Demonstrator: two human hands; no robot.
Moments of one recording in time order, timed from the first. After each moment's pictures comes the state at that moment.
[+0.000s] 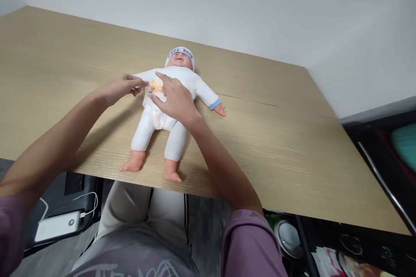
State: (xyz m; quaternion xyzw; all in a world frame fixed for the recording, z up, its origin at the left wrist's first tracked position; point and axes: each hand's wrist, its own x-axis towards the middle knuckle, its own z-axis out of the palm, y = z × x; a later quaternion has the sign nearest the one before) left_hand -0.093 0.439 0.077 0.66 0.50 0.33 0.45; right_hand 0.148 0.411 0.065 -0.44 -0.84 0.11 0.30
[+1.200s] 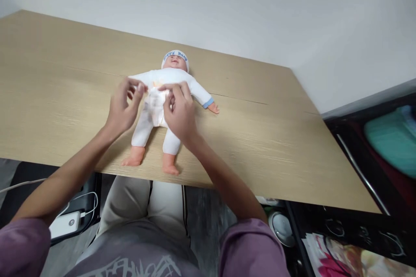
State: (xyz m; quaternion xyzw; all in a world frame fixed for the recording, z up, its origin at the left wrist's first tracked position) left_hand -0.049 0.349 0.065 0.69 0.46 0.53 0.17; right_hand 0.154 0.338 0.075 -0.45 -0.74 0.12 0.49
